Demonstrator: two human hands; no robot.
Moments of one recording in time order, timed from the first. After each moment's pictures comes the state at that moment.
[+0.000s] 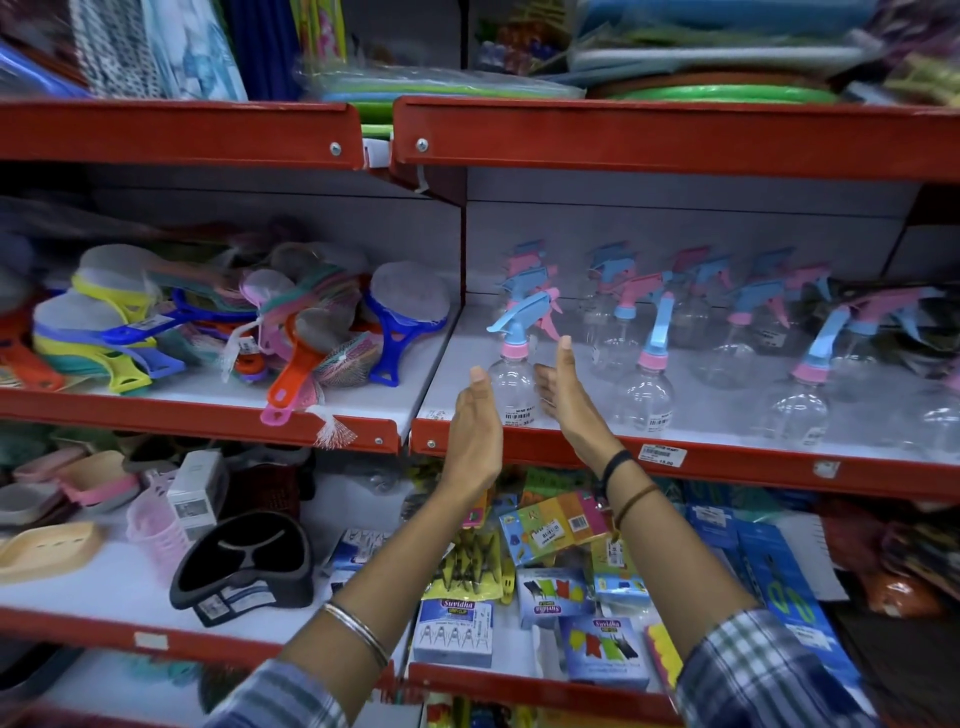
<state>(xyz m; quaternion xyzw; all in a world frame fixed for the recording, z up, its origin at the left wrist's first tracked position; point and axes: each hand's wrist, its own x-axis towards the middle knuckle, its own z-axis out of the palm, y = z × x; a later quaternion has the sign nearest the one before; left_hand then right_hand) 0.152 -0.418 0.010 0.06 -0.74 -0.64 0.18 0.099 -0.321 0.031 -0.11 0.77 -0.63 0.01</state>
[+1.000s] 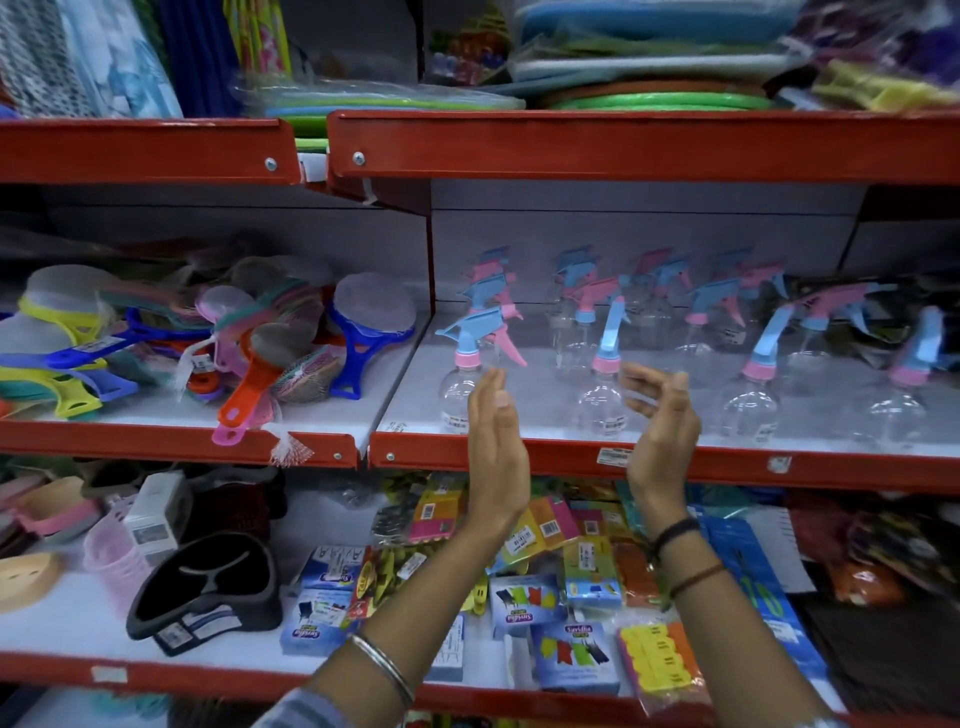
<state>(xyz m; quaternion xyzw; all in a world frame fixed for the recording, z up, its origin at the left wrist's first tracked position) 0.151 -0.351 0.001 -0.05 -0.70 -0.65 0.30 0.113 -0.222 0.009 -0.10 0.62 -0.69 -0.35</state>
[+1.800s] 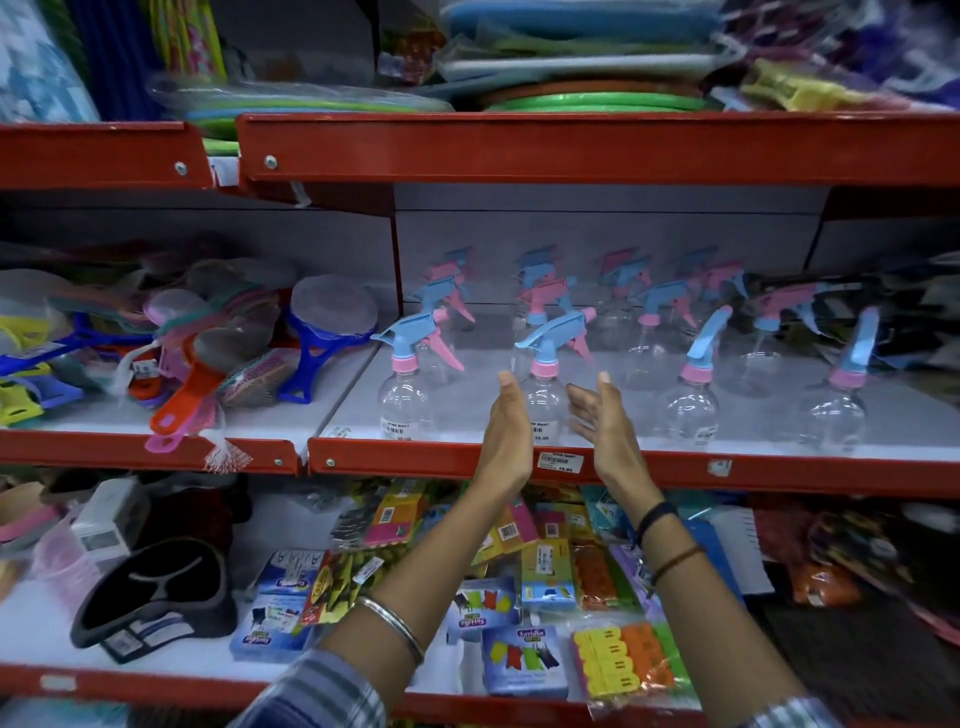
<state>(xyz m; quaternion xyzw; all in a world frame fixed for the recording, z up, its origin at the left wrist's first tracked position) 0.116 -0.279 0.020 0.03 -0.75 -0.66 0.09 0.080 -0.173 0.007 -0.08 0.72 -0.69 -0.07</state>
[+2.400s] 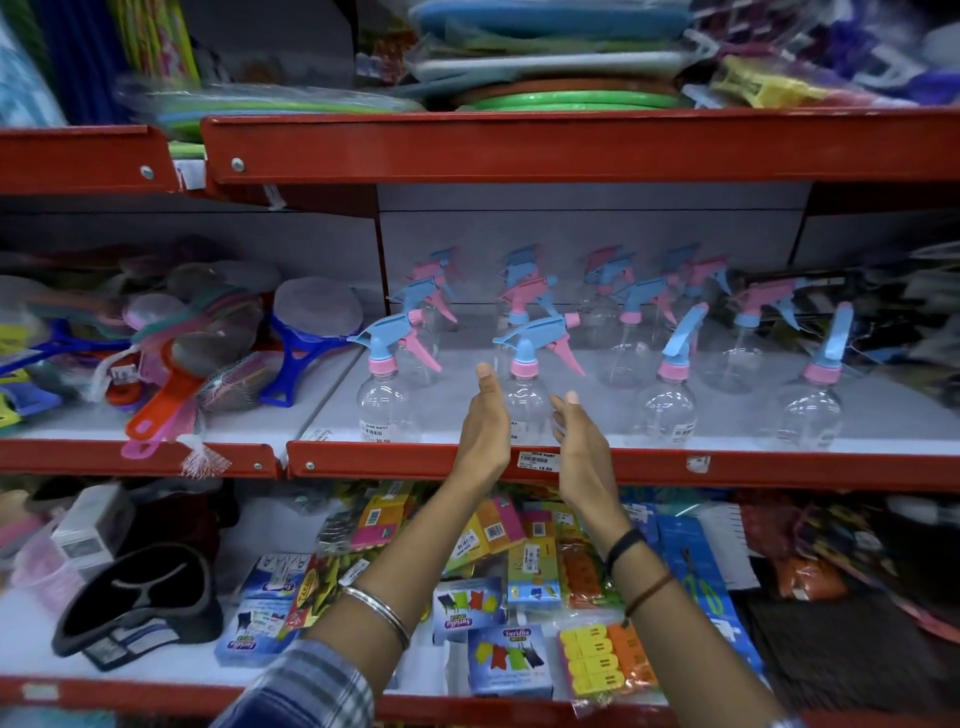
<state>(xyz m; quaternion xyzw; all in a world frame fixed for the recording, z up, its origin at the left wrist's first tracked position) 0.099 -0.278 0.020 0.04 -0.75 -0.65 0.10 0.101 -0.179 -0.010 -0.10 0.73 -0.66 -0.15</state>
